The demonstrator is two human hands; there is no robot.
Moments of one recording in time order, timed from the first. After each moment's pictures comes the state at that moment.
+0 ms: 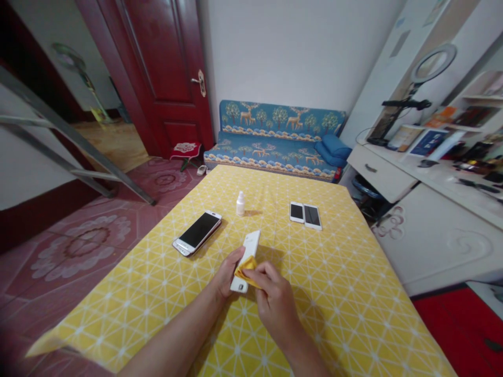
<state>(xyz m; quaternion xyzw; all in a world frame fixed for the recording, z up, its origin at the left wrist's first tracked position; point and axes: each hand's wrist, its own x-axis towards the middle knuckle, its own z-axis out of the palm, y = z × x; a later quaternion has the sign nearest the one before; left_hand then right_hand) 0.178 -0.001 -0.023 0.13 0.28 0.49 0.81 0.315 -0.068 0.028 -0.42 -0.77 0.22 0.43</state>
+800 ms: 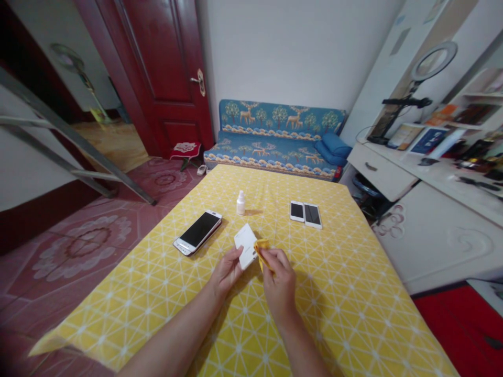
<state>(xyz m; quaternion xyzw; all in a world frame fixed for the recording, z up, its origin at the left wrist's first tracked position) 0.173 0.012 -0.036 0.12 0.15 0.55 0.81 0.314 -0.040 0.009 -0.48 -0.68 0.13 0.54</state>
